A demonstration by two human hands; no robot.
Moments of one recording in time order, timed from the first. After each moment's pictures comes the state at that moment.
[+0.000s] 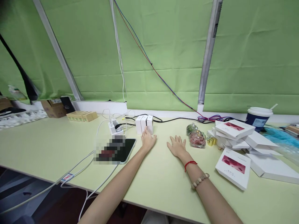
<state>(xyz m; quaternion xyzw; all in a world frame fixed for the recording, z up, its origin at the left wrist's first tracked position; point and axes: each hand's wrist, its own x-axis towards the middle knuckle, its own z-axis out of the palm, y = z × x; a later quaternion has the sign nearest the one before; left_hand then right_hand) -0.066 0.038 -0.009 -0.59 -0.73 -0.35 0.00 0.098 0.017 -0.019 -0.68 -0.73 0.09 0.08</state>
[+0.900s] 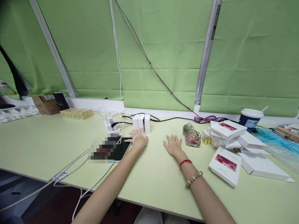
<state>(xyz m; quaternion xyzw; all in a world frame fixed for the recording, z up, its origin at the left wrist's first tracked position) -0.073 0.027 0.017 -0.50 -0.87 -0.04 0.03 0.100 0.016 -0.017 -0.67 -0.73 0.09 0.08</state>
